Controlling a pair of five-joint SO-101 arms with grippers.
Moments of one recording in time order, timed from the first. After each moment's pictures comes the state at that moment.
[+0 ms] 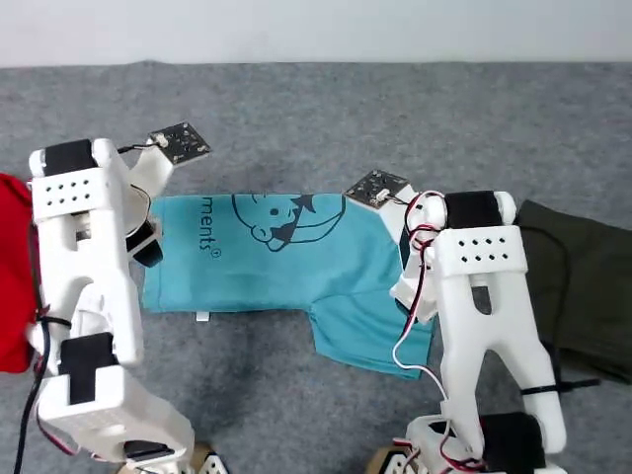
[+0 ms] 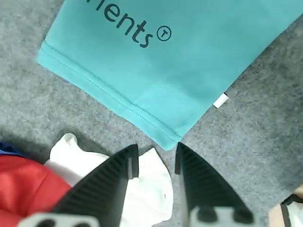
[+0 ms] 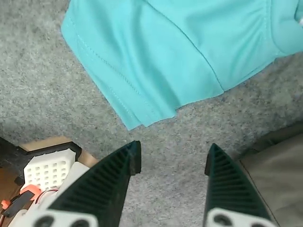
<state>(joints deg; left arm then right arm) -15.9 8.1 -6.2 98.9 -51.6 -8.5 -17.2 17.2 100.5 37.1</state>
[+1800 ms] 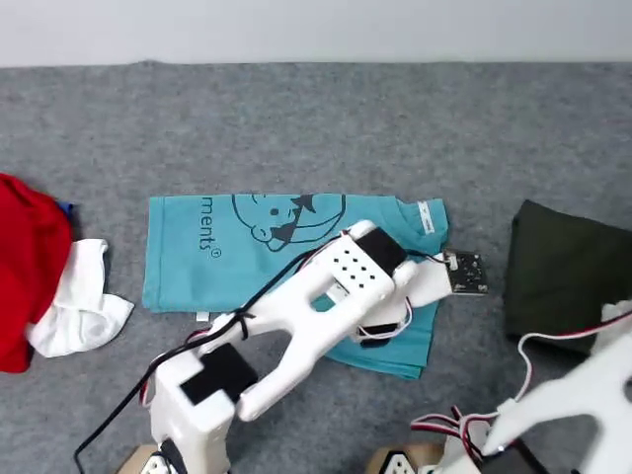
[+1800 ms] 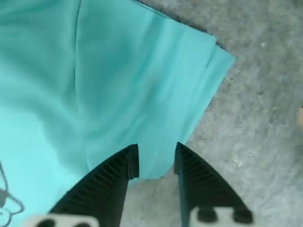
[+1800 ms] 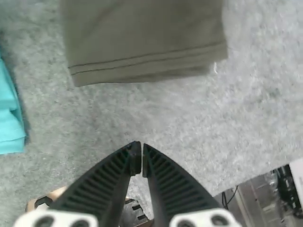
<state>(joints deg) 45.1 20.9 -3.0 87.4 -24.0 52.3 -25.6 9.3 100.5 31.4</state>
